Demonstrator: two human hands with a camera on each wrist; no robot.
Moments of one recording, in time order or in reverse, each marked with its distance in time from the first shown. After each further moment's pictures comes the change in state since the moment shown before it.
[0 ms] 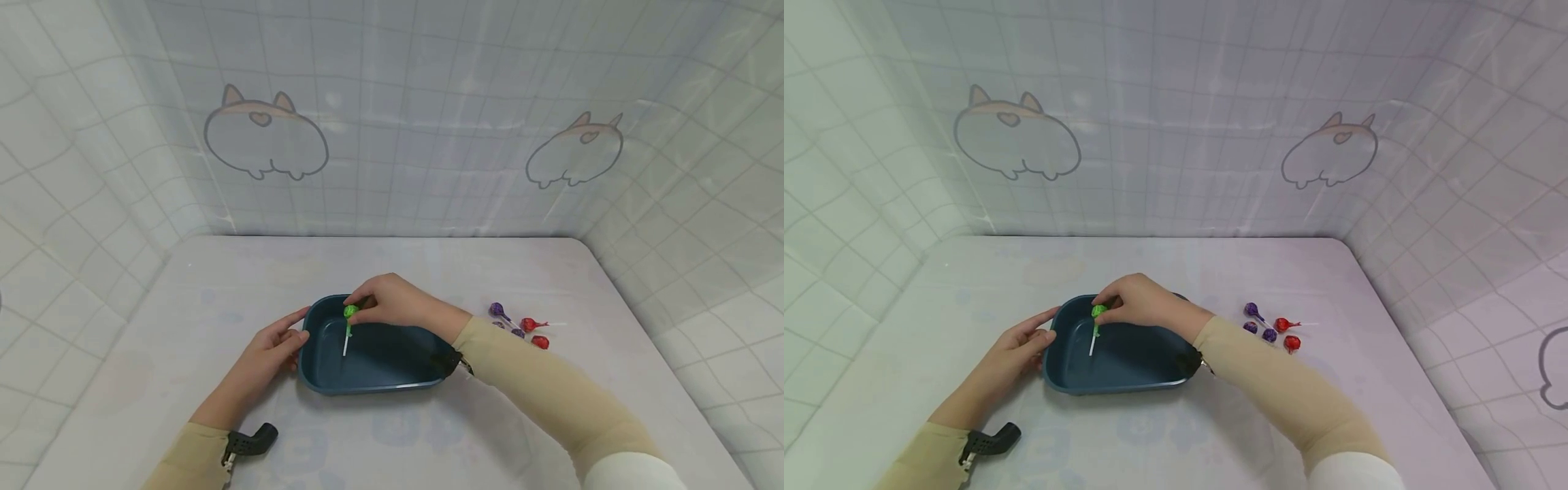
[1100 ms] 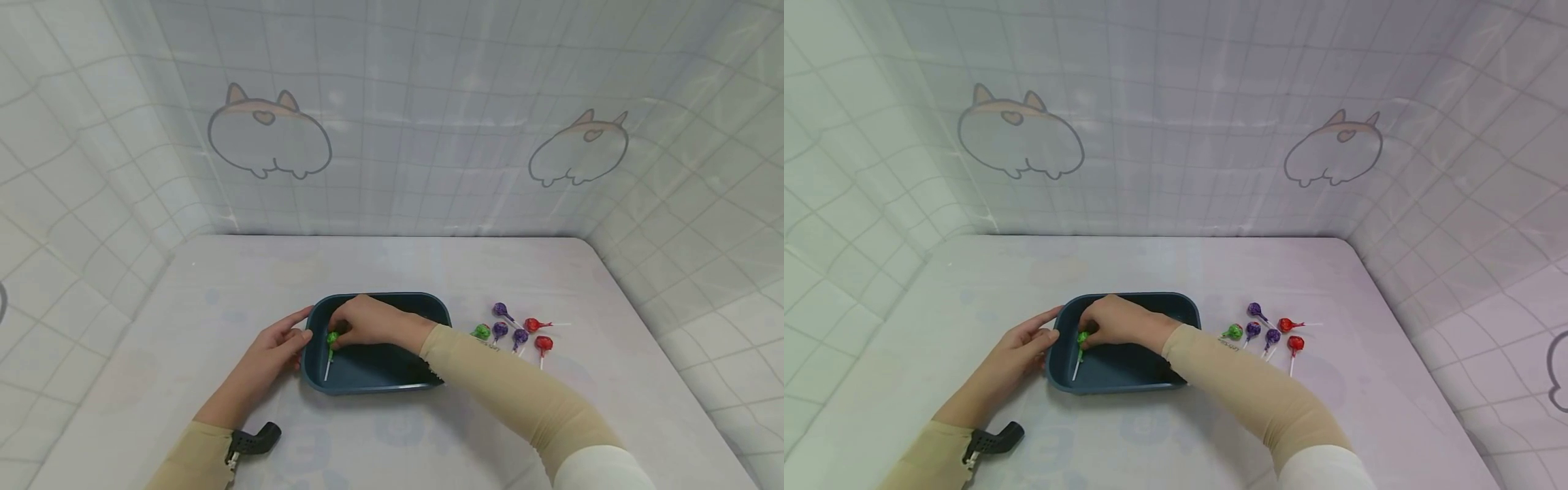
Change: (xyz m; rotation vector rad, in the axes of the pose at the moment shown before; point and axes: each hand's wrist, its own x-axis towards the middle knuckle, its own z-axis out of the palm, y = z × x) left_hand -0.002 -0.001 0.002 -0.003 0.001 0.008; right_hand 0.036 0.001 0.051 -0.236 -0.135 -0.041
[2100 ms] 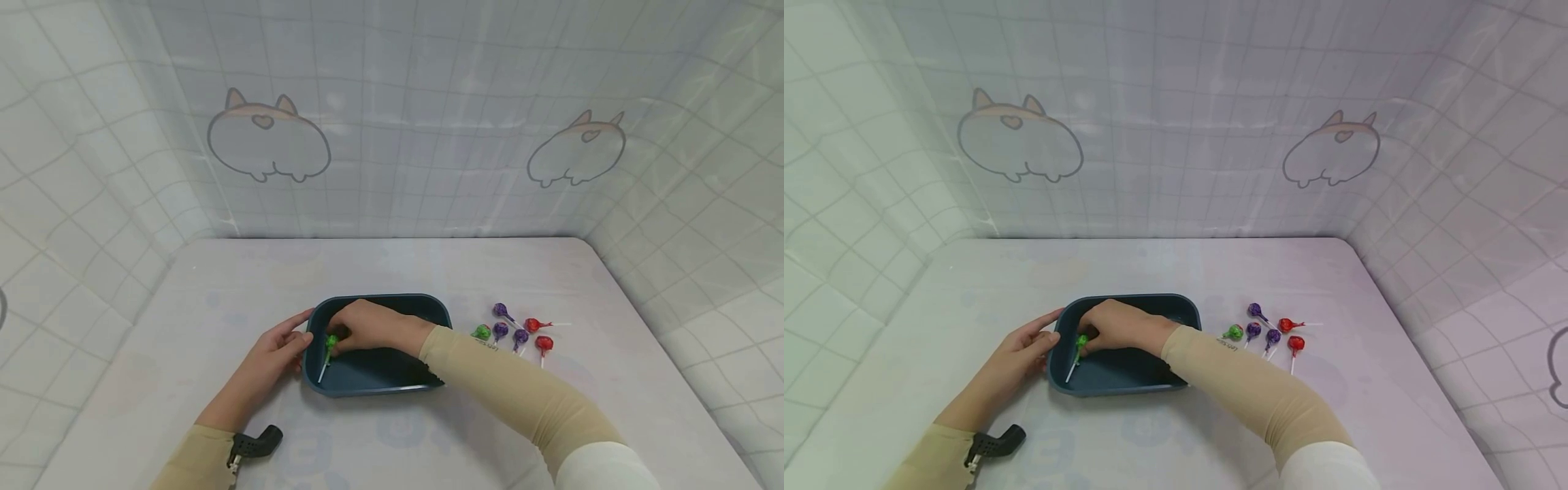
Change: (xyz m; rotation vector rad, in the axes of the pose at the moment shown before) left_hand 0.000 0.001 -0.002 -0.035 -0.019 0.004; right_hand 0.002 0.000 0.004 -0.050 -0.025 0.000
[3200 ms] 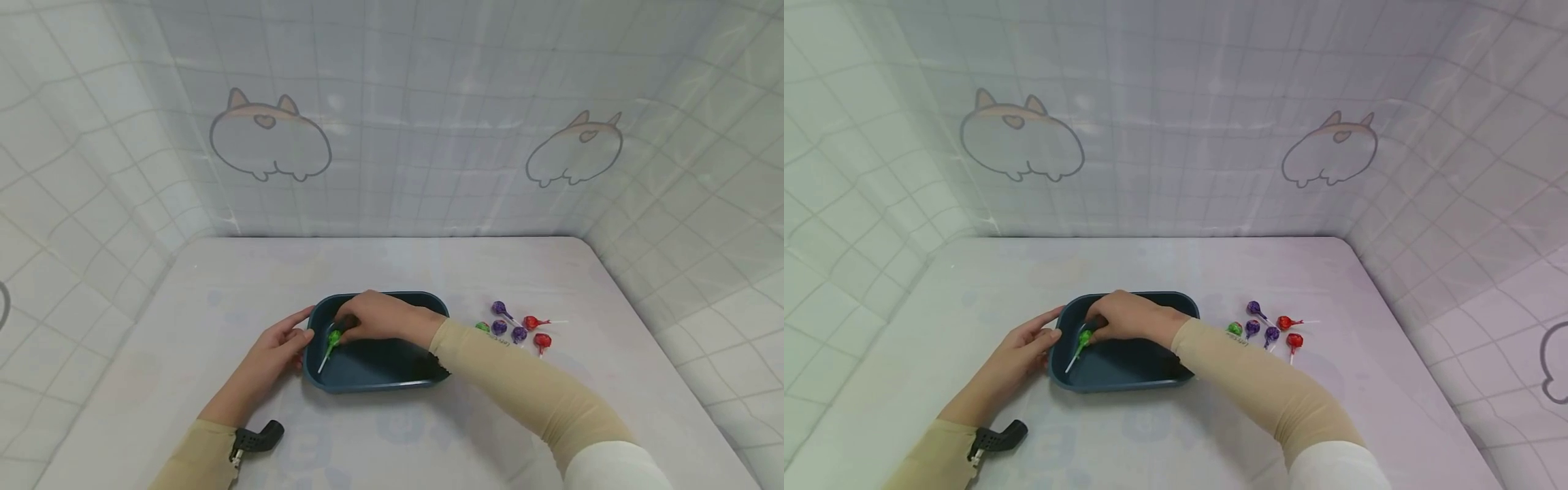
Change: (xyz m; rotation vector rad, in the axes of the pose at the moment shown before) left_hand 0.001 -0.003 -0.001 -0.006 -0.003 0.016; right_hand -0.013 0.001 -0.019 0.020 -0.005 0.051
